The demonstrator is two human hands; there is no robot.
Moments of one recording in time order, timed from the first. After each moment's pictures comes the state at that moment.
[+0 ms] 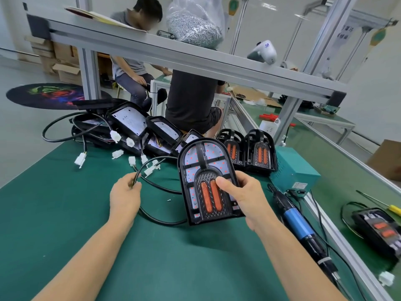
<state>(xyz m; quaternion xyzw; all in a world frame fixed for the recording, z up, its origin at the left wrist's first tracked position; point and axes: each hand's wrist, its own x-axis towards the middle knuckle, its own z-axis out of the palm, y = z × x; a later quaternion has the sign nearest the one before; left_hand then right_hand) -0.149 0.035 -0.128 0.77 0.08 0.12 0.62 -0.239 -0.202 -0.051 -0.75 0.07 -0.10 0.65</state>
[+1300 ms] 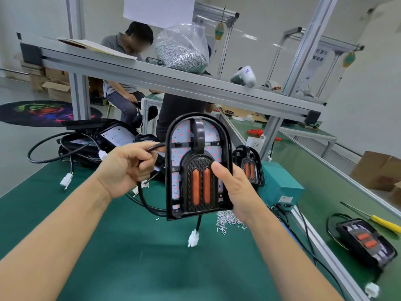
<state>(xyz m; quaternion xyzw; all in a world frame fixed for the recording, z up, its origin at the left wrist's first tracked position) -0.152 0.033 0.015 0.54 -0.25 -0.16 0.79 -0.228 -0.194 0.002 -0.72 -0.08 -0.08 0.68</state>
